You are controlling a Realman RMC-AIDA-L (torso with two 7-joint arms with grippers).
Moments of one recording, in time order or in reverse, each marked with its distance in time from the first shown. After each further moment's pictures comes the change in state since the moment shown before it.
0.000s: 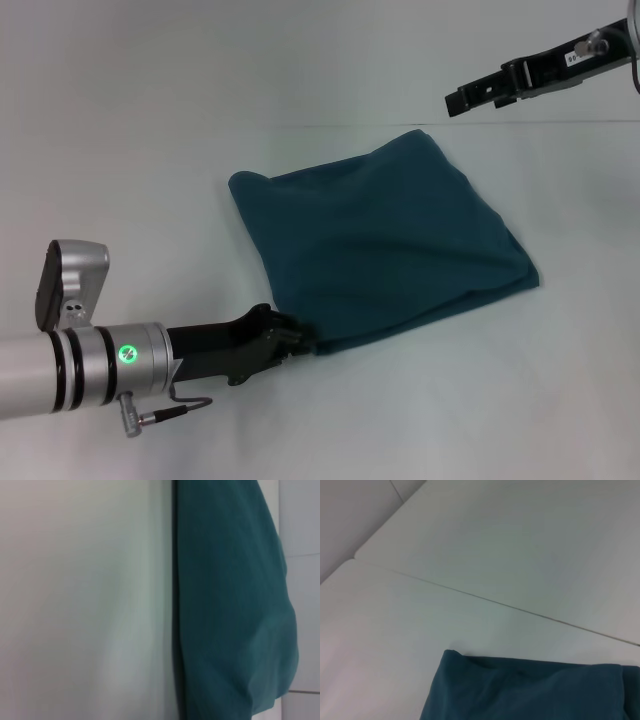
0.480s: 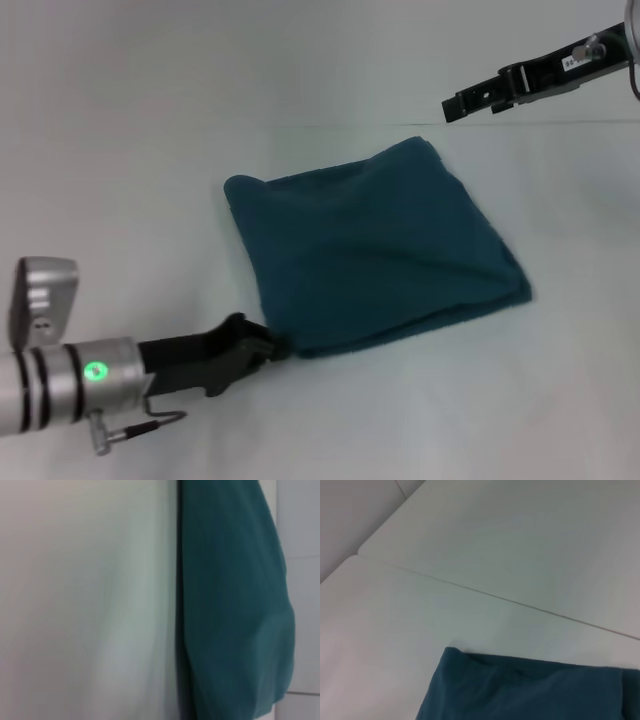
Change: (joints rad) left arm 0.055 0.005 -0.044 0.023 0.008 0.056 0.016; right arm 0.000 0.002 -0.005 0.001 0.001 -0.011 0.002
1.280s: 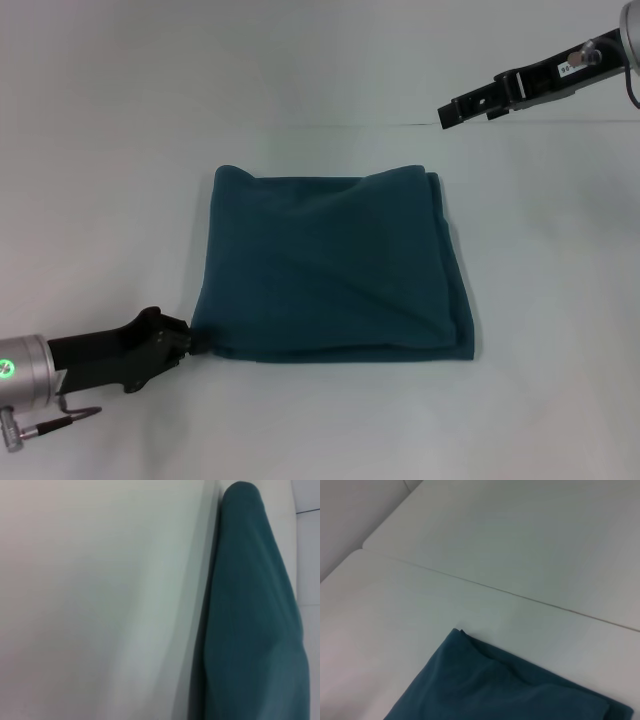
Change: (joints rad) left arm 0.015 0.063 -0.294 0.029 0.221 0.102 0.006; right arm 0.000 0.006 -0.001 0.001 0.000 -0.010 -0.002
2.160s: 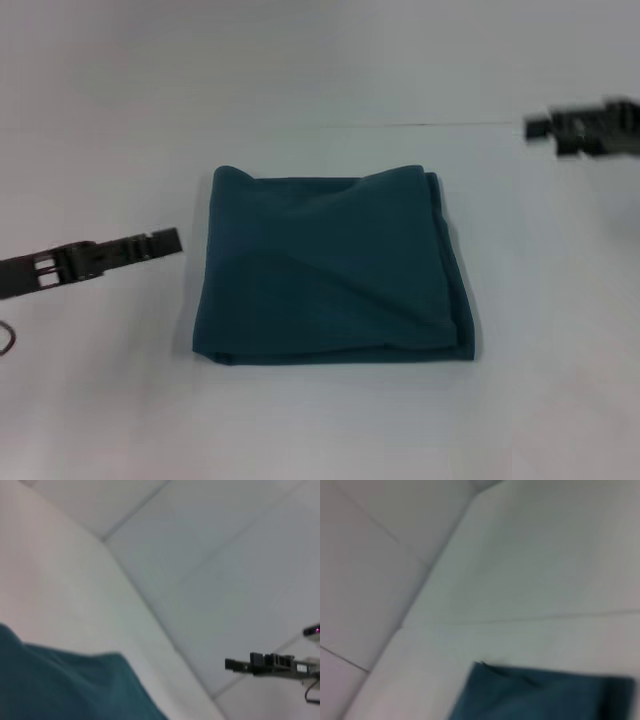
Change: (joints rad) left arm -0.021 0.067 -0.206 0.184 -0.074 0.433 0.518; right arm -0.272 -0.086 0.073 0.100 0.353 -0.054 -0.071
